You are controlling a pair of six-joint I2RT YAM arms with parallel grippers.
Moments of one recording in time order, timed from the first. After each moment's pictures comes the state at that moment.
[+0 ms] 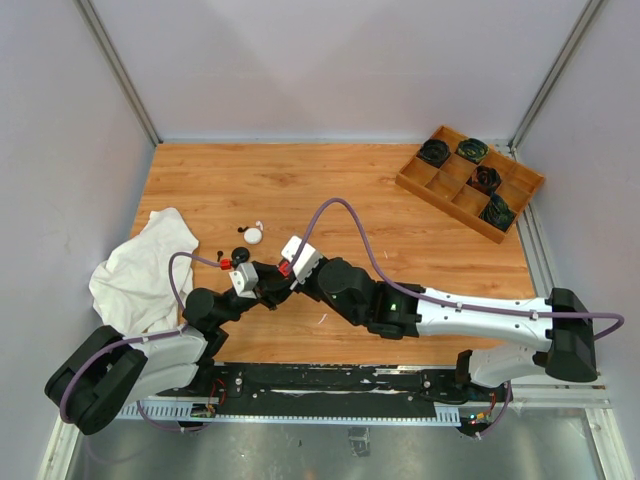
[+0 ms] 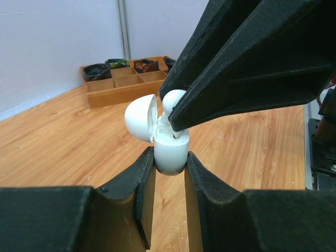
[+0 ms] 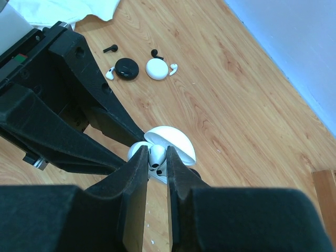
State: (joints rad) left arm -0.60 1.06 0.01 1.38 0.46 -0.13; right arm 1.33 1.33 1.03 -0.02 0.51 -0.18
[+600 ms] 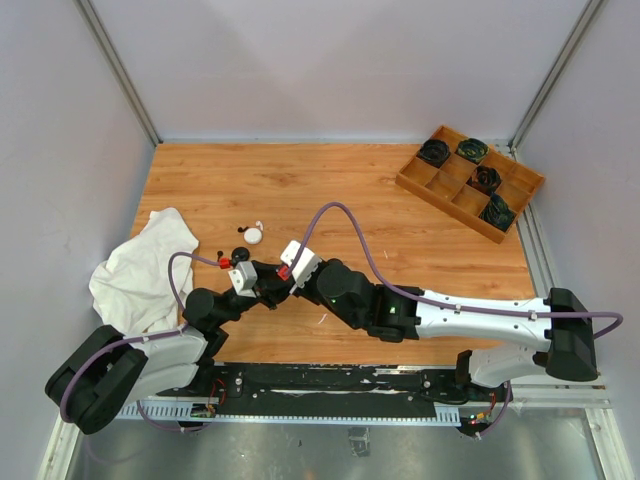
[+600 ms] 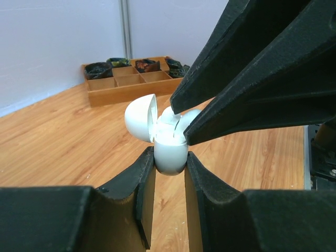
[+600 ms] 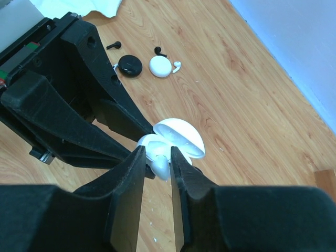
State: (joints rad) left arm -0.60 1.06 0.01 1.39 0.45 -0.15; right arm 1.35 1.33 1.02 -0.01 0.53 -0.19
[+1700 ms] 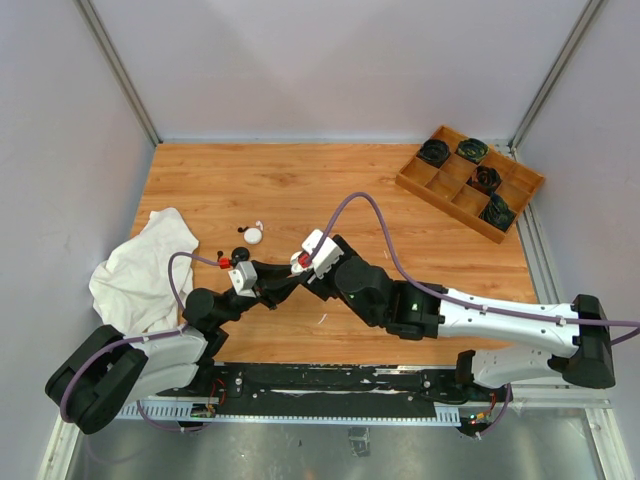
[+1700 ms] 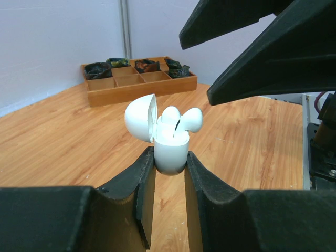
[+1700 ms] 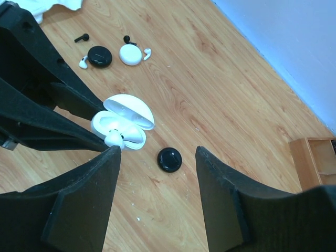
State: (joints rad) left arm -0.60 1.07 0.01 1.39 0.45 -0.16; right arm 1.33 1.22 1.02 -0.14 0.62 -0.14
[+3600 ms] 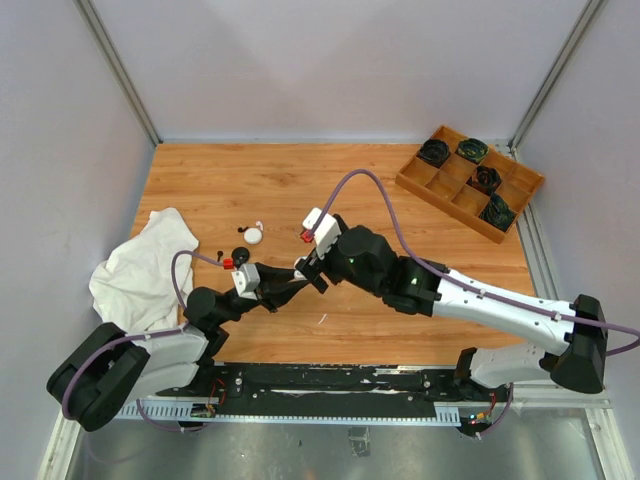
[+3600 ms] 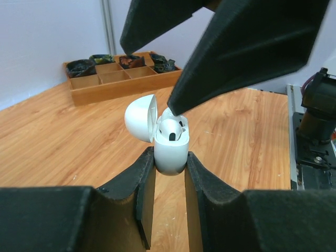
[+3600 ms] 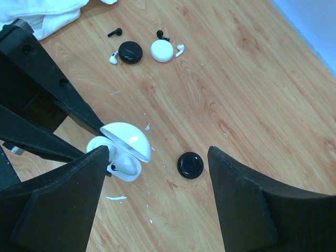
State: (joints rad) left arm -0.60 1.08 0.01 1.39 0.51 -0.16; right arm 1.18 1.27 1.09 -0.21 0.31 -0.10
